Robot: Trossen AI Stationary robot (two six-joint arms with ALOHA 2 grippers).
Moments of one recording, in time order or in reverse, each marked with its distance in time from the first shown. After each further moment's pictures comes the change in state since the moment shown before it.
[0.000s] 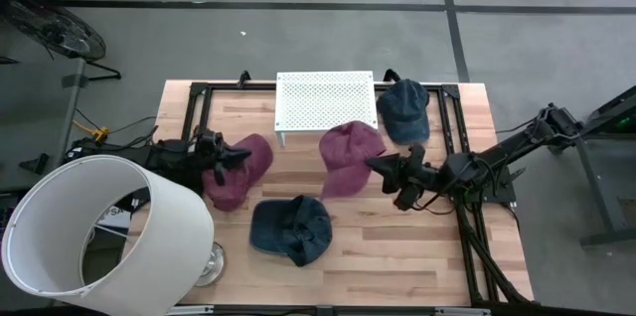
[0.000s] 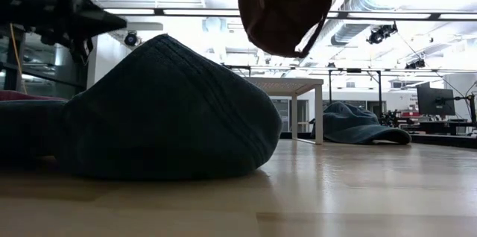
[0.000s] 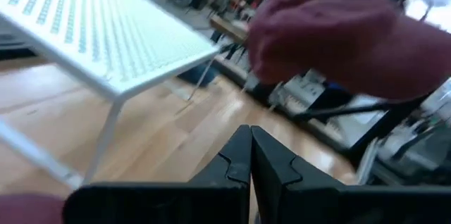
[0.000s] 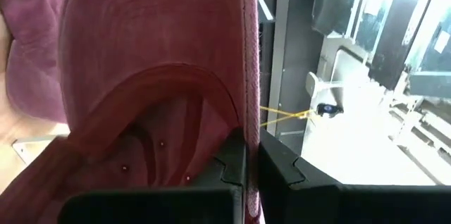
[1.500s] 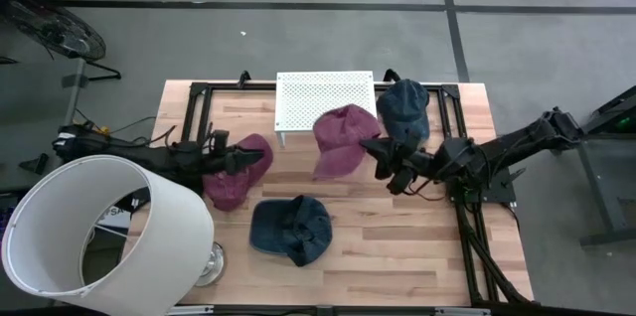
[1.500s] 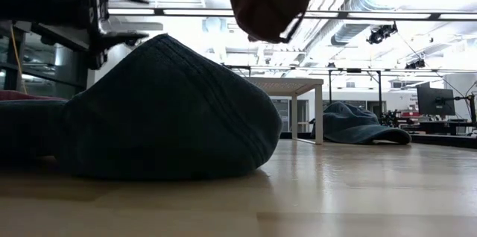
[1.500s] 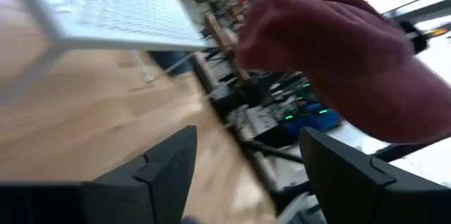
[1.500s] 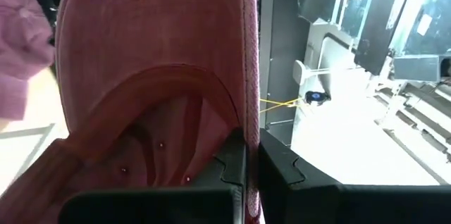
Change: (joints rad) left arm 0.000 0.433 0.000 0.485 -0.001 -0.444; right arm -0.144 0.036 0.118 -0.031 -0.120 0.010
